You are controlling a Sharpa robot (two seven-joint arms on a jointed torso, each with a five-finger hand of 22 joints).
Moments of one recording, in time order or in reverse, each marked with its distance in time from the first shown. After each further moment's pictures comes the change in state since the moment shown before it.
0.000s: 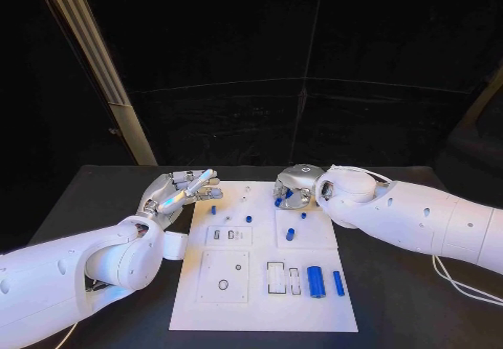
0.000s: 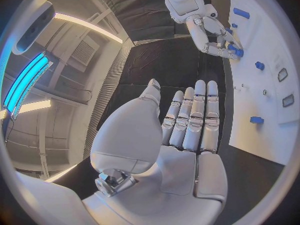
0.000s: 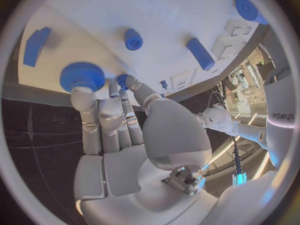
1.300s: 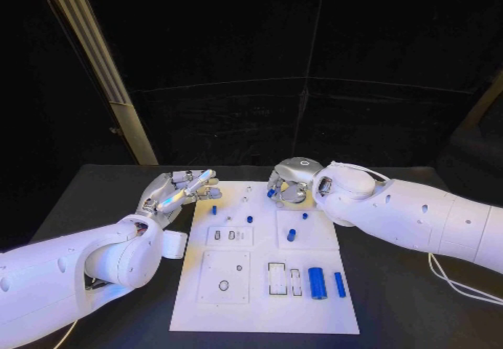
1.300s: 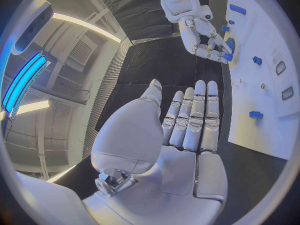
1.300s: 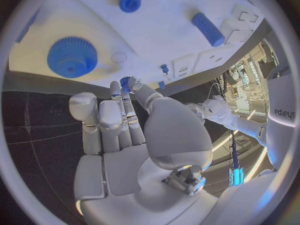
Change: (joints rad) left arm 0.007 -0.002 0.000 -0.011 0.000 0.000 -0.018; left_hand 0.012 0.012 0.006 -0.022 0.000 0.000 0.000 -0.008 -0.001 0.000 0.000 -0.013 0.000 0.000 0.000 -0.012 0.003 0.000 0.000 0.000 -0.008 -0.007; right arm 0.020 0.026 0.000 -0.003 0.046 -0.113 -0.004; right_hand -0.023 -0.004 0.099 0.069 -0.084 0.057 -0.021 0.005 0.005 0.059 -0.020 0.000 0.004 0.000 0.000 0.062 0.055 0.000 0.016 -0.009 0.070 0.086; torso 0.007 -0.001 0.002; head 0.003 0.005
